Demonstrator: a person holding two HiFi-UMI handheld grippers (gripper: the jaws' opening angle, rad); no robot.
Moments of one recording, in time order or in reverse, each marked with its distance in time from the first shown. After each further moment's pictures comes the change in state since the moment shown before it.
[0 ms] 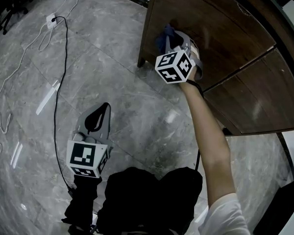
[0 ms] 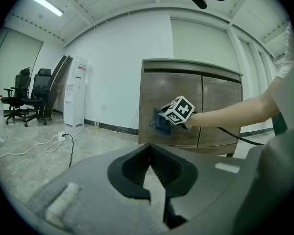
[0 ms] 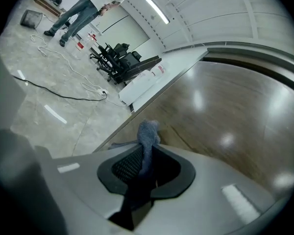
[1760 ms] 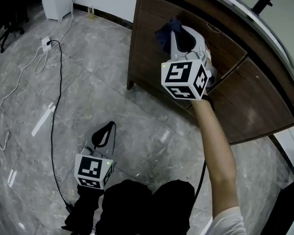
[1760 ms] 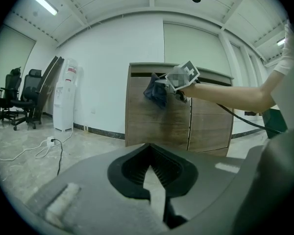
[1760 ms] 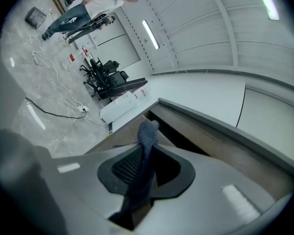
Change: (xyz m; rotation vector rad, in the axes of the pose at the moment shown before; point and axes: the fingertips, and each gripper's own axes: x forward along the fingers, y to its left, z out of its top) left arm 0.013 -0.049 0.022 0.023 -0.032 -0.099; right arm -0.109 -0.149 0.102 -0.025 -0.220 -0.216
